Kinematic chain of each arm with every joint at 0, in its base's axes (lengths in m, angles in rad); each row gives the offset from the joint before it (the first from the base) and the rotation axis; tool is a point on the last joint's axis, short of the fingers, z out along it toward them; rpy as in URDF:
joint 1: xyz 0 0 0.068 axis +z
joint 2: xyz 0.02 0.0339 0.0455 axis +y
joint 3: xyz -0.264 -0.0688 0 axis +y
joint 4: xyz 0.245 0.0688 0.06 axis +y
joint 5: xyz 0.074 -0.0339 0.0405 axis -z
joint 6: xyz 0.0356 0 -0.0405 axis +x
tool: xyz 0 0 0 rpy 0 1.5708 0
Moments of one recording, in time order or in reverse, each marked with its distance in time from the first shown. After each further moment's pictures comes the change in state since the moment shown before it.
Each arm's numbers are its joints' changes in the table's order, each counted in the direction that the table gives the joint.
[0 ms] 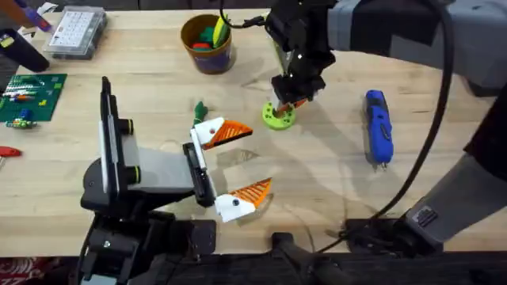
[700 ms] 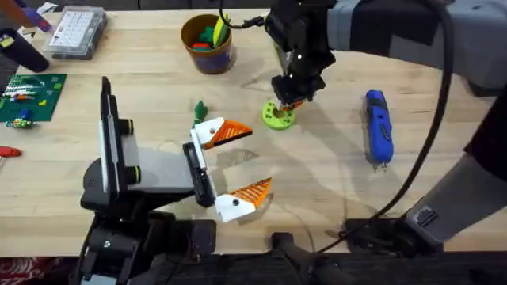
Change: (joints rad) left arm 0.000 0.000 0.000 0.000 0.000 0.000; right arm 0.001 0.000 0.000 0.002 0.000 0.000
